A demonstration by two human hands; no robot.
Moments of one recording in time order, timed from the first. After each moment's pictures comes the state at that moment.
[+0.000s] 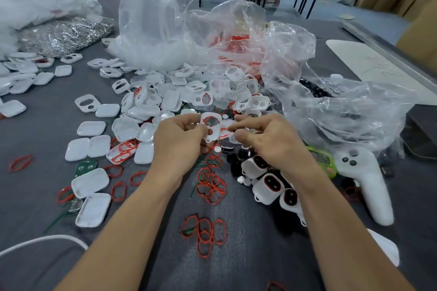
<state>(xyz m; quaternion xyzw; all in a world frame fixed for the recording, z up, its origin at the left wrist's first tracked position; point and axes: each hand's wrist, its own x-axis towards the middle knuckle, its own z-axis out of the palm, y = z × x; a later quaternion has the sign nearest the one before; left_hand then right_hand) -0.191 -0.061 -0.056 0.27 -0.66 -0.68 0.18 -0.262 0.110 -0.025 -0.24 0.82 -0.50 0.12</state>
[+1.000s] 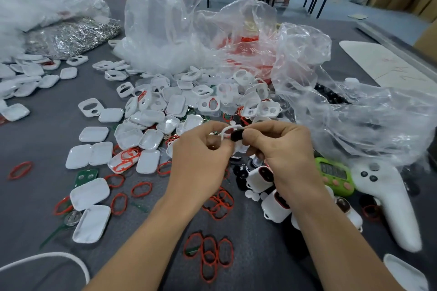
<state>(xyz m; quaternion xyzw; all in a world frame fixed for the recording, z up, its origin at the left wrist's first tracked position) -0.182 -0.035 -0.048 0.17 -0.78 -0.55 0.23 -0.254 0.096 -0.036 -0.10 0.71 -0.69 0.08</state>
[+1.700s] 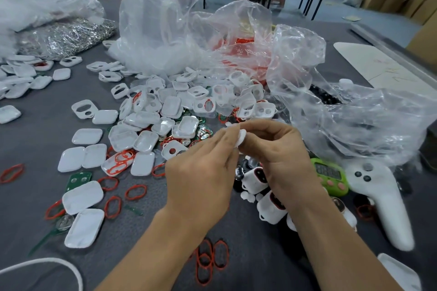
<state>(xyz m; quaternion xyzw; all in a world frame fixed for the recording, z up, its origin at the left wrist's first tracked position) -0.169 -0.020 -0.060 0.04 -0.84 -0.17 0.51 -0.251 0.099 -0.033 -0.15 0.61 -0.76 0.16</state>
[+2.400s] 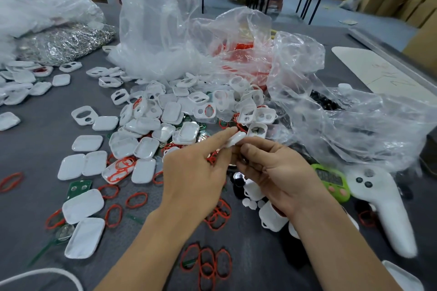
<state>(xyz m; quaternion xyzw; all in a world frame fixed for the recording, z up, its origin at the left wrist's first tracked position) -0.171 -0.035 -0.045 0.13 -0.85 -0.42 0.30 -0.249 0.100 -0.033 -0.02 0.54 -0.78 0.32</state>
